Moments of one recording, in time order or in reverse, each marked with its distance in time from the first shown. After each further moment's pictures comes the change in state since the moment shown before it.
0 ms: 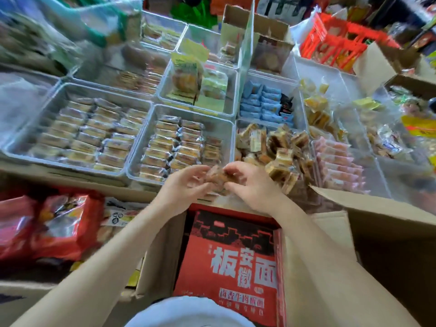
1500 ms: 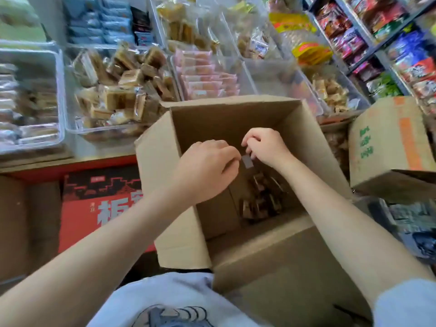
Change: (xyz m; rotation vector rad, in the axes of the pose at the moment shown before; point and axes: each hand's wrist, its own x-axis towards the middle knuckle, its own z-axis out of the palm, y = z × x) left_hand -0.092 0.190 0.326 0.491 -0.388 0.662; right_hand -0.281 0.242 -0.143 -0.039 0.320 0.606
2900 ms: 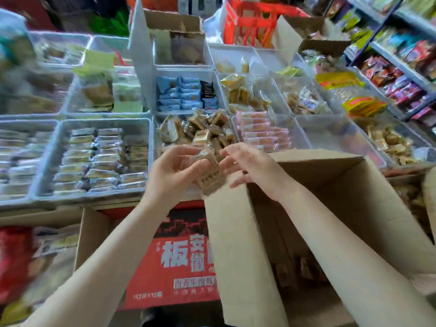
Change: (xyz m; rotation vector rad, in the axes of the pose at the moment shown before) left_hand -0.054 -0.112 -0.121 -0.760 0.551 -0.506; right_hand 0.006 -0.185 0.025 0.719 -0.397 -0.218
